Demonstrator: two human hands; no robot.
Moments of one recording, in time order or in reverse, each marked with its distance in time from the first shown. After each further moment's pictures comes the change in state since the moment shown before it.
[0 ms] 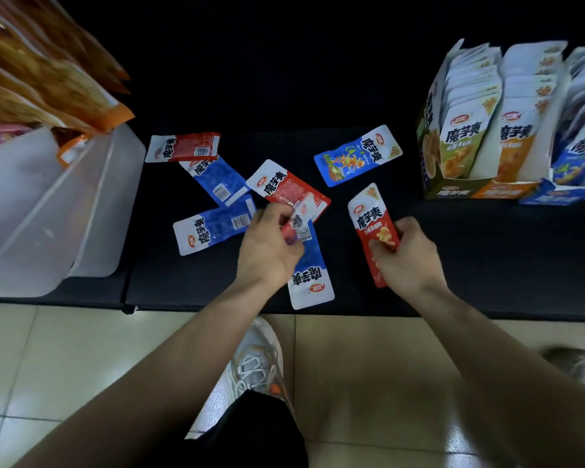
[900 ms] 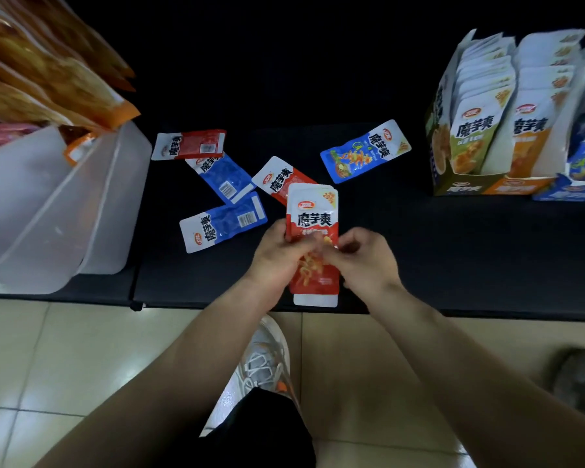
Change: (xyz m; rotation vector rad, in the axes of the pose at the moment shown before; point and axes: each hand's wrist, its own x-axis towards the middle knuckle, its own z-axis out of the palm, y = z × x) left_hand -0.013 0.004 0.005 -0.738 -0.223 -0.351; right_hand -0.023 -0.035 0.048 0.364 -0.182 0.015
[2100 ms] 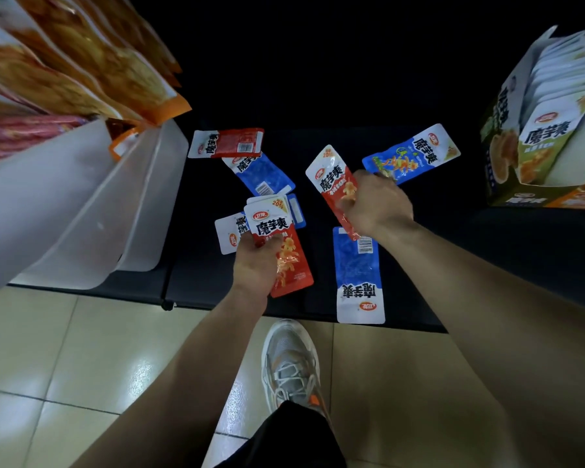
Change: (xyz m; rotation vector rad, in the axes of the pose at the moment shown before) left_hand 0.023 -0.022 -0.077 -0.064 0.452 -0.074; right_hand 0.093 -0.054 0.040 -0.809 0.067 -0.269
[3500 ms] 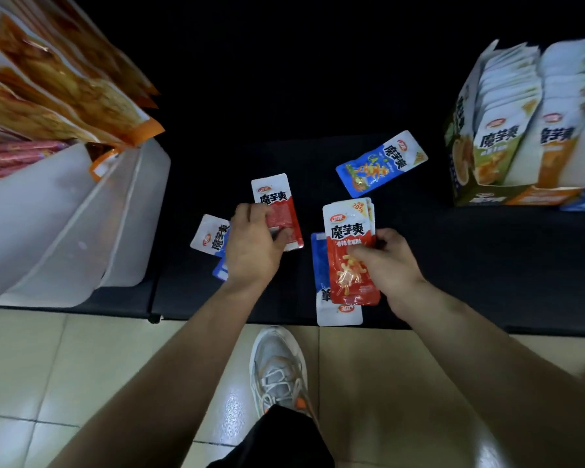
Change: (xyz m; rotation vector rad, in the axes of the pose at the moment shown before) left_hand 0.018 0.016 0.027 0.949 0.117 0.711; right_hand -0.080 0.050 -0.001 1.068 -0.110 0.389
